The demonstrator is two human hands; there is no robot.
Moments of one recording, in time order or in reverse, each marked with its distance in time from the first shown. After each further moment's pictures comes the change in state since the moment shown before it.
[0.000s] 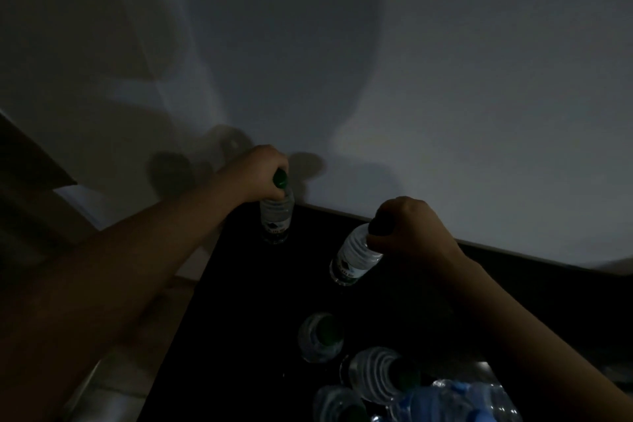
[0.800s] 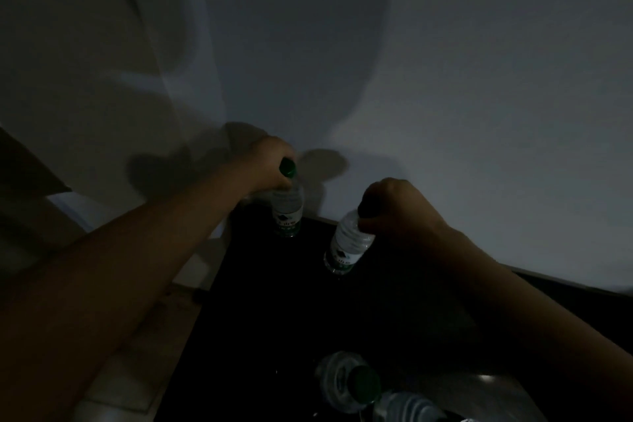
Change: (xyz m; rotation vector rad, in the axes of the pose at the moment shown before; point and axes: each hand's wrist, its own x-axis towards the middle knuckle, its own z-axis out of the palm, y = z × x) left_hand 0.048 -0.051 0.000 -0.111 0.030 -0.058; right_hand 0.084 -0.030 0.019 -0.067 -0.100 -0.051
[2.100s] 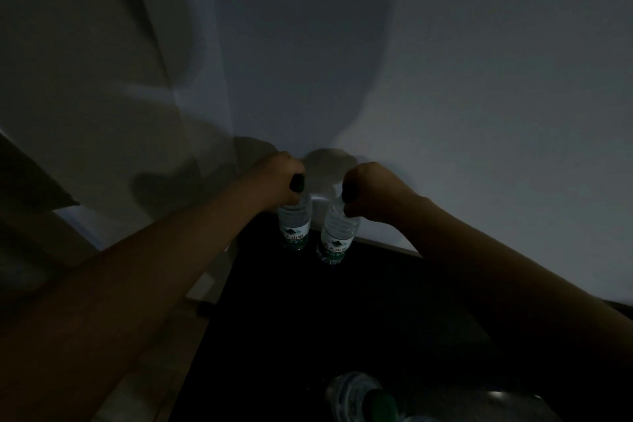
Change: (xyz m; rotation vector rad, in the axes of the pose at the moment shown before) left_hand -0.009 0.005 -0.006 0.061 0.000 0.071; right_hand 0.058 -0.031 -0.005 -0.085 -0.153 0.007
